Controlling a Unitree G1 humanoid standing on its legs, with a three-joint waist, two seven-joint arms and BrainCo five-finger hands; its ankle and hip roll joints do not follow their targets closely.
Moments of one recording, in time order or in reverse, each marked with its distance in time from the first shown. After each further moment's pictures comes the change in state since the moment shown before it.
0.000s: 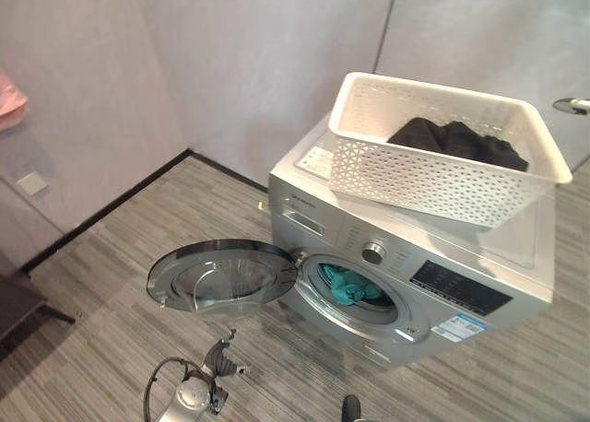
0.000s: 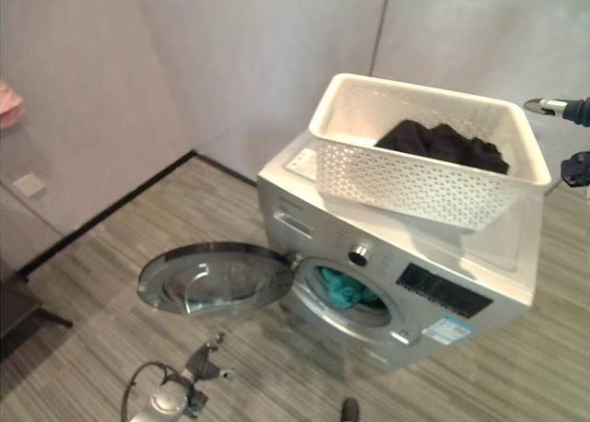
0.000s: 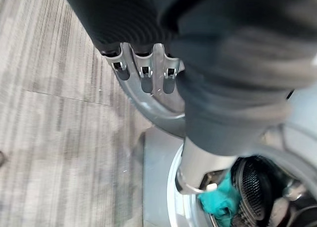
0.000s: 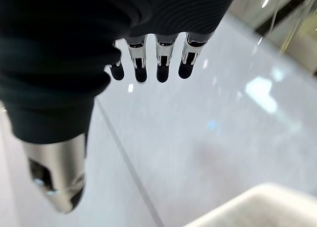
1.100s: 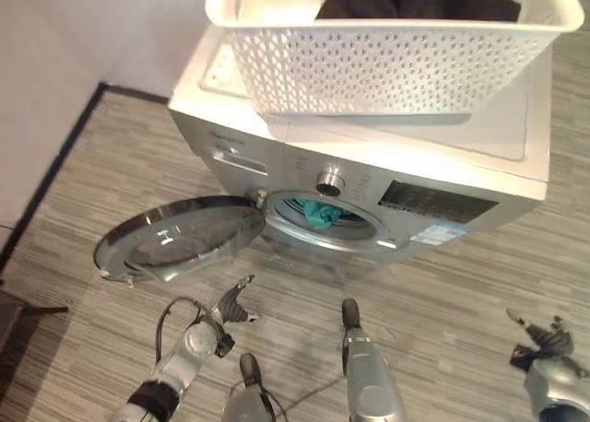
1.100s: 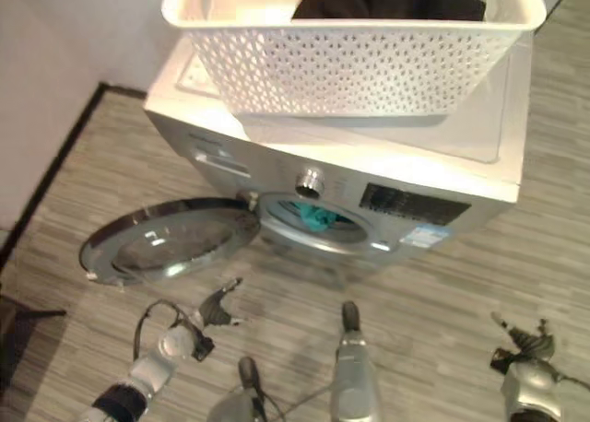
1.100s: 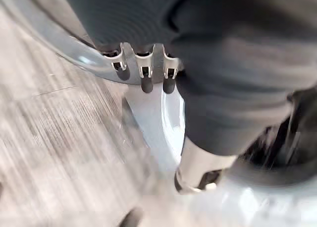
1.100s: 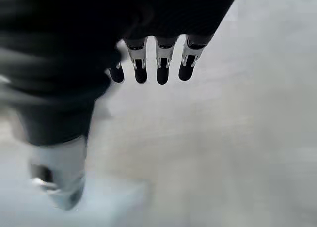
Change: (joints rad) left arm 0.009 0.066 0.090 -0.281 0.023 -0.003 -0.028; right arm 0.962 0.630 -0.661 -0.223 0.076 0.024 -0.112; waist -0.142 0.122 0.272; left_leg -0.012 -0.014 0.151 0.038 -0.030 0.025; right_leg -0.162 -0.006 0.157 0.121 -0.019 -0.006
